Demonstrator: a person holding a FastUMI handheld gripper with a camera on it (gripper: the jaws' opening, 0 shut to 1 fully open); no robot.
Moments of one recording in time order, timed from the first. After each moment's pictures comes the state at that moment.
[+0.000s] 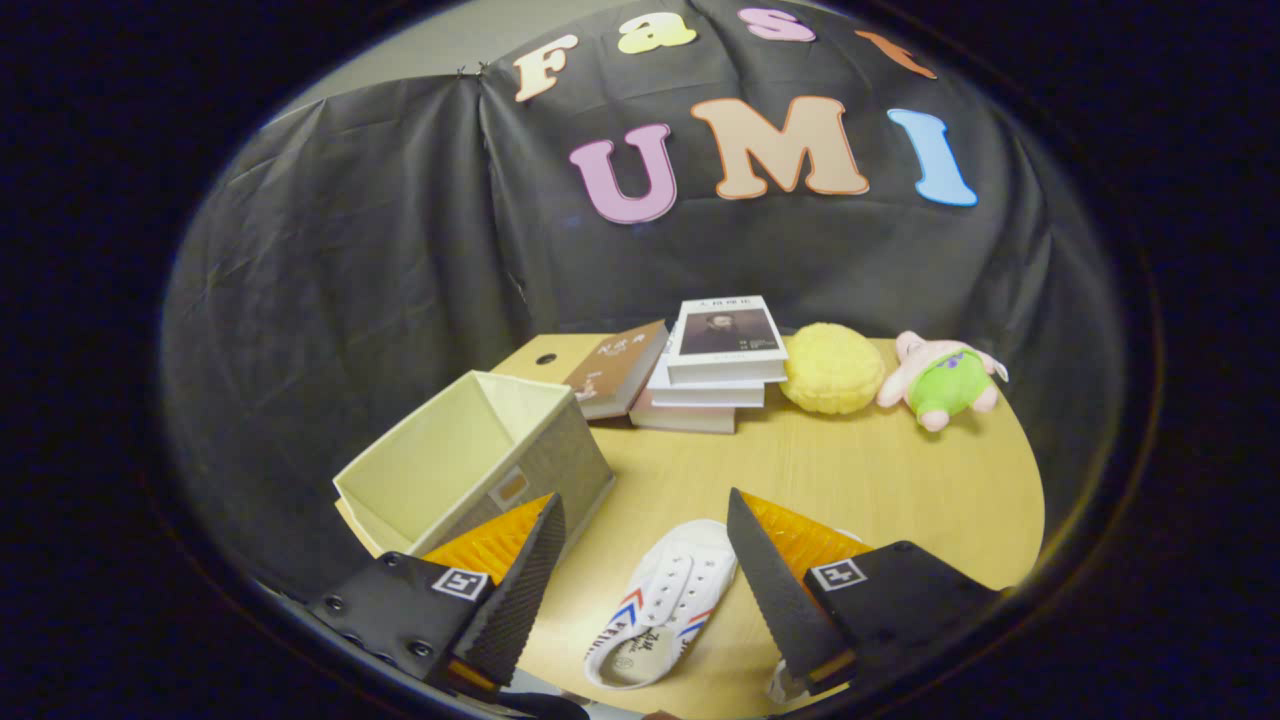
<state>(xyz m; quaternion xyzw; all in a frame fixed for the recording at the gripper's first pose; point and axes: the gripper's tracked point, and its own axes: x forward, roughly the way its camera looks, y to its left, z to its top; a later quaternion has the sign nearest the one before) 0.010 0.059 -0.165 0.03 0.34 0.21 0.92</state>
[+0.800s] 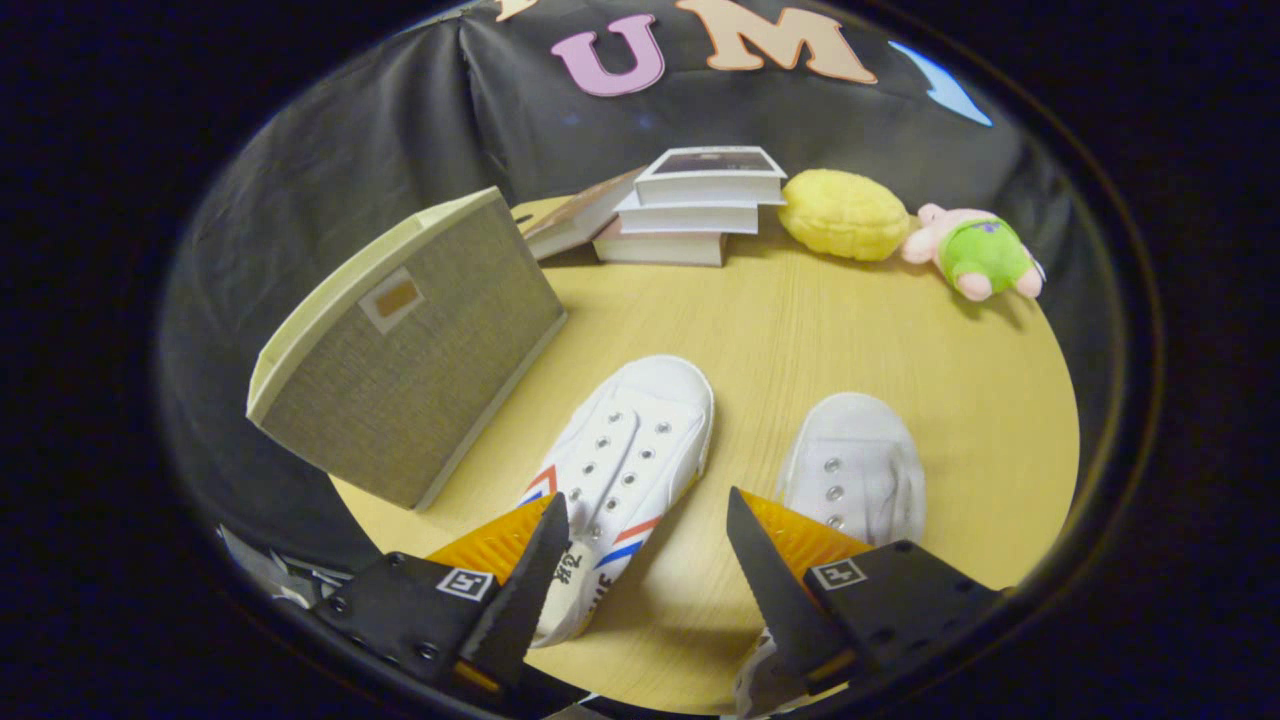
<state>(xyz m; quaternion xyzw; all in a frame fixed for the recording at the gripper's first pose) -0.019 0.018 -0.313 -0.02 0.50 0.23 0.84</state>
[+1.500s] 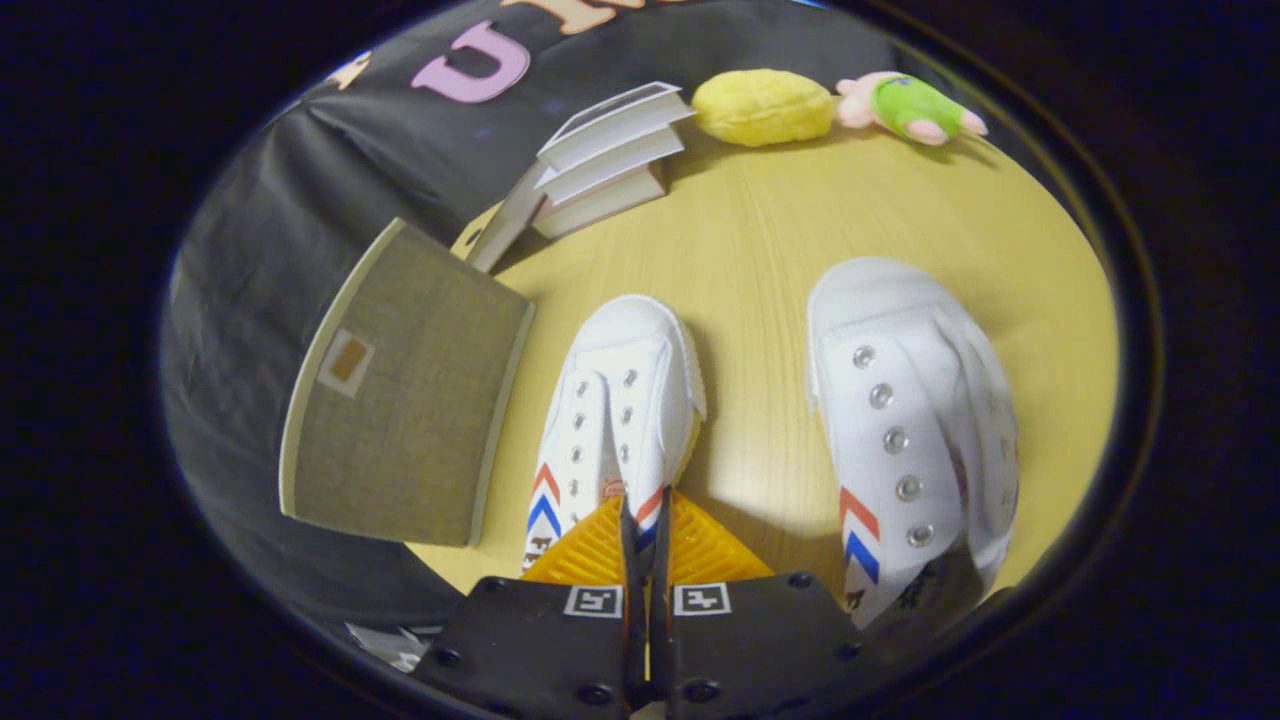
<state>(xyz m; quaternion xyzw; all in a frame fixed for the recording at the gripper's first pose) -0.036 0.026 -0.330 0.17 0.58 0.16 0.78</state>
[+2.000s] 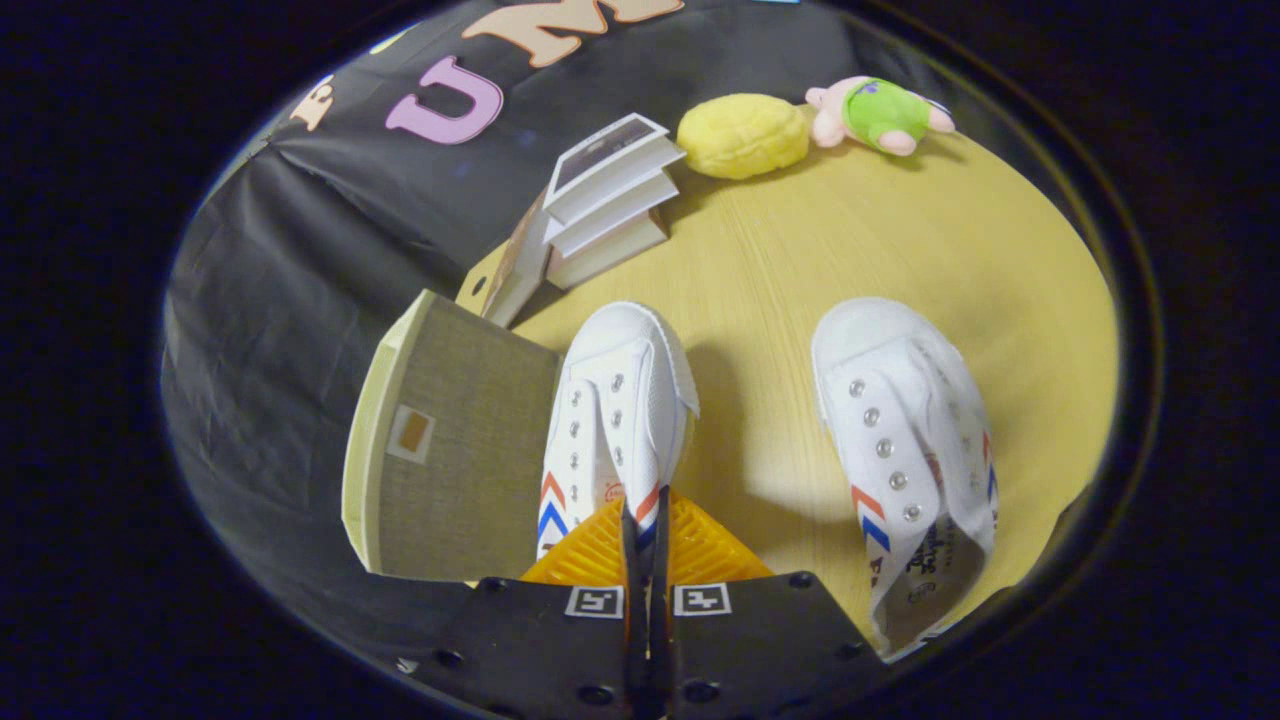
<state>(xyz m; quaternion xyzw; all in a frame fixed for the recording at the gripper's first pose) -0.009 0.039 -0.265 0.22 0.55 0.13 0.79</state>
